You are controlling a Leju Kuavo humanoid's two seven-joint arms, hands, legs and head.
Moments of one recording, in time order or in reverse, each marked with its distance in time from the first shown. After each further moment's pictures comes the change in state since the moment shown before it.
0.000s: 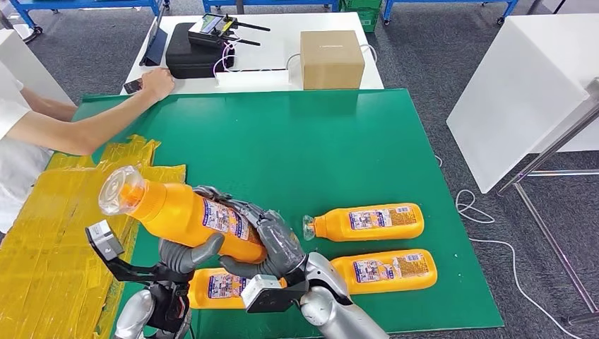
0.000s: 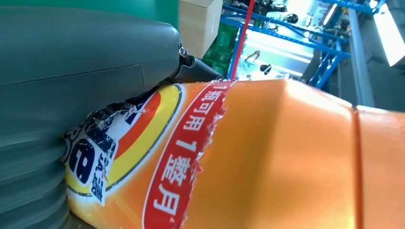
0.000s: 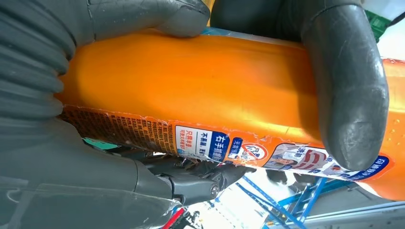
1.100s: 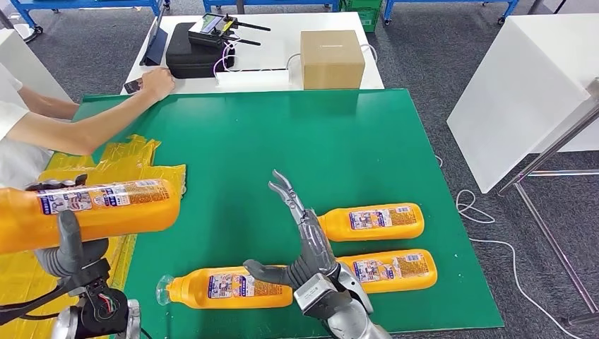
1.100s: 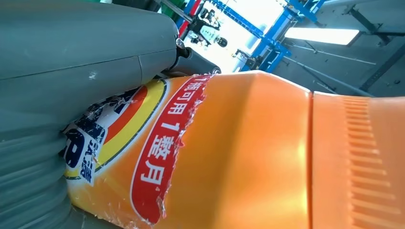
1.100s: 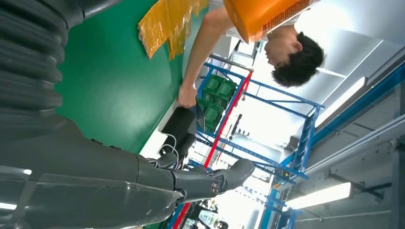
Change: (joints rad) left arm 0.080 -0.106 0.334 -0.286 0.177 0.080 -0.133; right arm 0.170 -0.056 -0.138 -0.320 -0.175 0.037 0.014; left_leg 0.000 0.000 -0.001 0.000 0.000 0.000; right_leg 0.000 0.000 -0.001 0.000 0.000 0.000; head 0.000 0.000
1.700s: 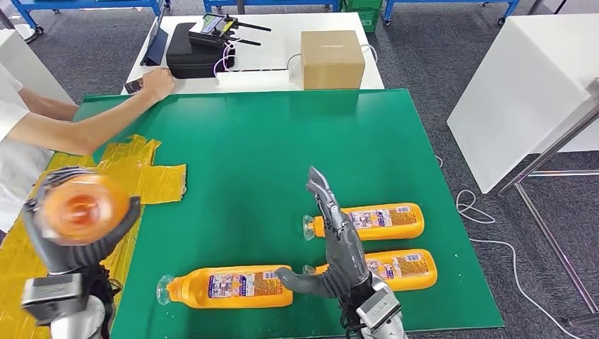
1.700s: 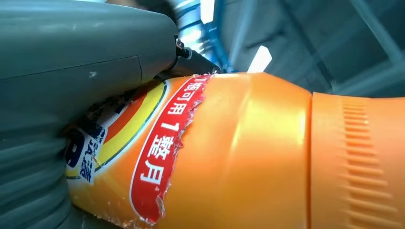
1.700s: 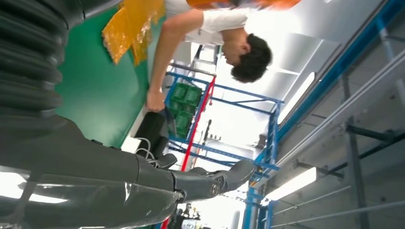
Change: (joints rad) left arm -0.047 0.093 -0.023 0.008 -1.121 0.468 -0.108; right arm 0.109 -0.041 -0.119 -0.228 -0.144 0.191 -0.045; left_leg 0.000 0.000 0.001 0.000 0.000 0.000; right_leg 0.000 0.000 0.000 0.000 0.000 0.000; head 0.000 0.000
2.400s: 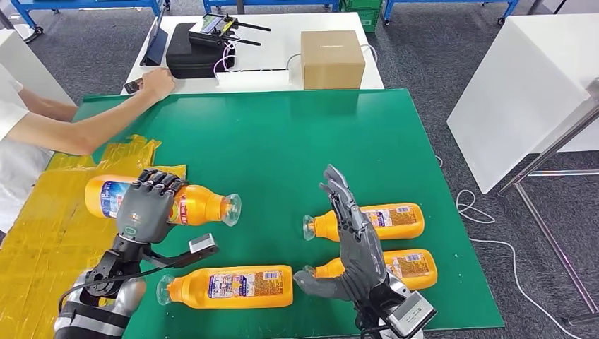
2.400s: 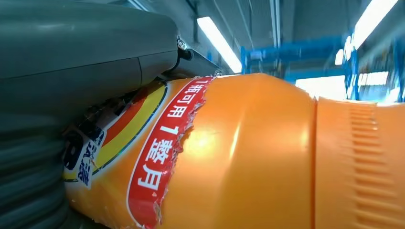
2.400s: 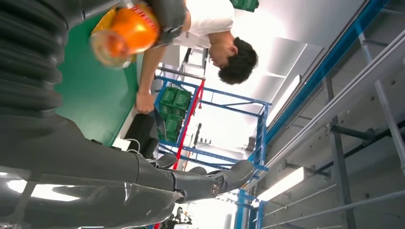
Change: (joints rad) left arm -0.190 0.254 -0.228 0.451 -0.870 0.095 0.416; right arm 0.023 -0.032 -0.045 -0.080 -0.056 0.076 -0.002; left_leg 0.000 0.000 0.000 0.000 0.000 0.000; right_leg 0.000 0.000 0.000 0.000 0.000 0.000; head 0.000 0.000
